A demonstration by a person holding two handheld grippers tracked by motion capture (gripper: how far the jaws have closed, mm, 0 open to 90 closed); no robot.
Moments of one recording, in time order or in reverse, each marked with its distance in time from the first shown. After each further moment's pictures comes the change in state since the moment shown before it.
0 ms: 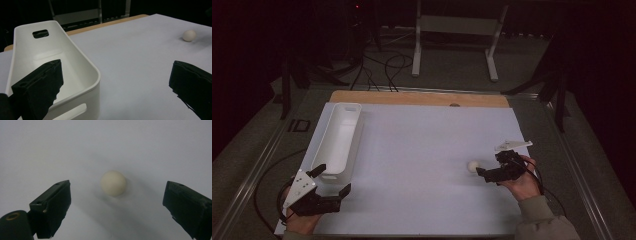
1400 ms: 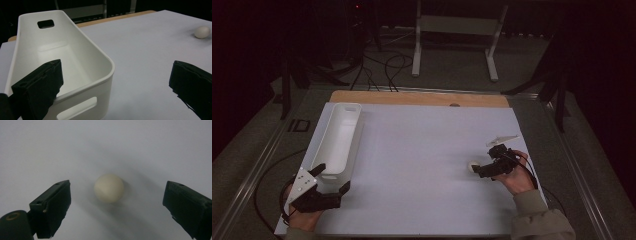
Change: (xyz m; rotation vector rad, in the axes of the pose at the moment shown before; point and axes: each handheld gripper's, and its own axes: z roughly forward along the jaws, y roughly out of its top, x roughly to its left) left arm 0.011 -0.013 0.012 0.023 0.030 -0.032; right arm -0.004 0.014 0.025 0.086 -0.011 -0.034
